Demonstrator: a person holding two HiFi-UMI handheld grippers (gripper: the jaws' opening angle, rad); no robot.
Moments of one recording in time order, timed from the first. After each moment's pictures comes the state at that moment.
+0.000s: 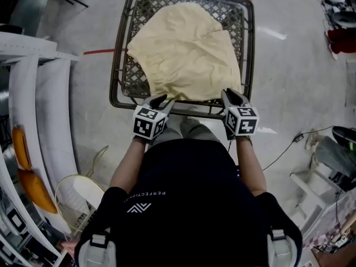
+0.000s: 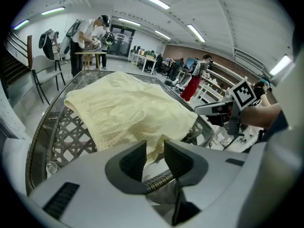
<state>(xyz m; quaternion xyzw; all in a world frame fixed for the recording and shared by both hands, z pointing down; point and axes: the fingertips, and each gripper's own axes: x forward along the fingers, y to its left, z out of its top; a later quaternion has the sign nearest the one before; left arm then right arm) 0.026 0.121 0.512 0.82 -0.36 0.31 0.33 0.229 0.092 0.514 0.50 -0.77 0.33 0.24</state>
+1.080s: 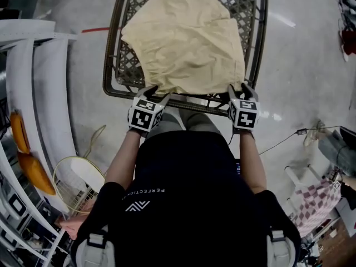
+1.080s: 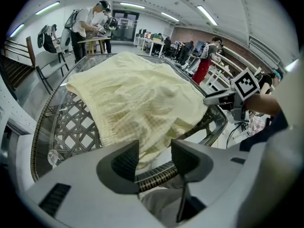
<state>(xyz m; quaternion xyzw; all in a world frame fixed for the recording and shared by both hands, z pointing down) 0.012 0.129 0.557 0.75 -0.37 0.40 0.36 0.281 0.084 0.570 0.51 -0.71 0.33 0.36</state>
